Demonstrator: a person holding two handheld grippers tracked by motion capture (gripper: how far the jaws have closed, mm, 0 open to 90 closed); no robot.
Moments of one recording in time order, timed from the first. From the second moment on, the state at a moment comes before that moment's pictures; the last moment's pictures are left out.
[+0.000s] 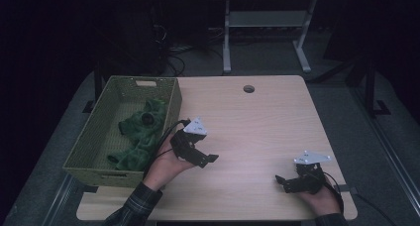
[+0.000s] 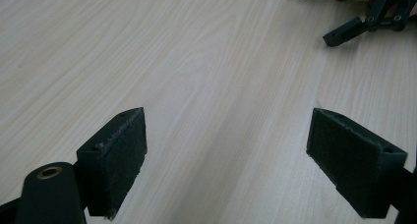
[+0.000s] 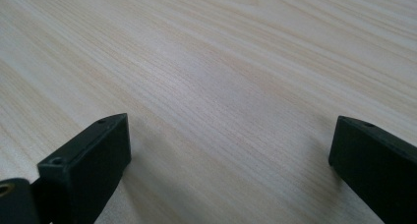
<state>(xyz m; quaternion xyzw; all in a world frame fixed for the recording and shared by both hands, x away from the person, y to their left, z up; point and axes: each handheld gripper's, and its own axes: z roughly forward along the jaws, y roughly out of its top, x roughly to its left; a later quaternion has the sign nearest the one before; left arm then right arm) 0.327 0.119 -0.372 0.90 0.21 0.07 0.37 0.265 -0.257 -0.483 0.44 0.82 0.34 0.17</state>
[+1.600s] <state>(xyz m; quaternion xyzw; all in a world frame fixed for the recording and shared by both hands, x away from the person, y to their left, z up) 0.349 0.243 -0.328 0.85 0.34 0.12 0.38 0.265 -0.257 -0.483 0.43 0.82 0.34 0.17</state>
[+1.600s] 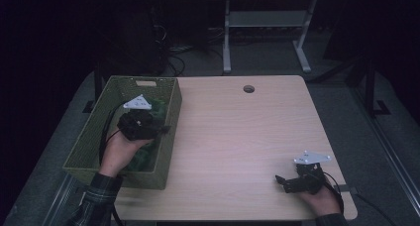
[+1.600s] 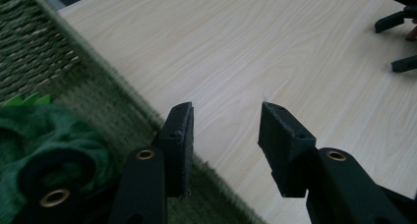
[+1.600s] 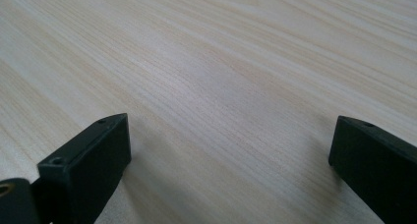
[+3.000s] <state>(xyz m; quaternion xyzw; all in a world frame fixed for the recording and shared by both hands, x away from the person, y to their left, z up) 0.376 0.325 -0.388 0.85 0.42 0.13 0.30 0.265 -0.257 -0.483 0.44 0.81 0.34 0.17</state>
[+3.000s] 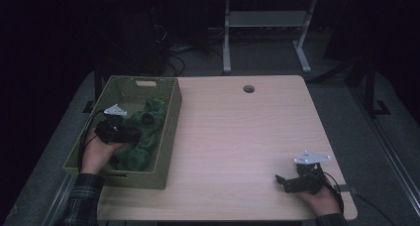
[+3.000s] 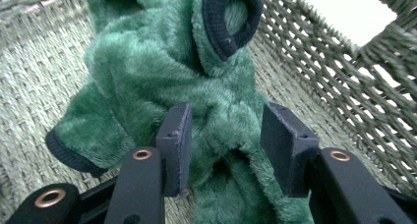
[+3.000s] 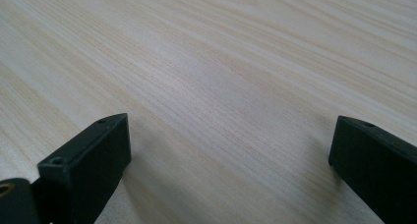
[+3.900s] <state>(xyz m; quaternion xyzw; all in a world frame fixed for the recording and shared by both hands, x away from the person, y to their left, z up) 0.383 0.324 -0.404 0.85 0.46 0.10 0.24 0.265 -0.257 -0.483 0.44 0.81 0.34 0.17</state>
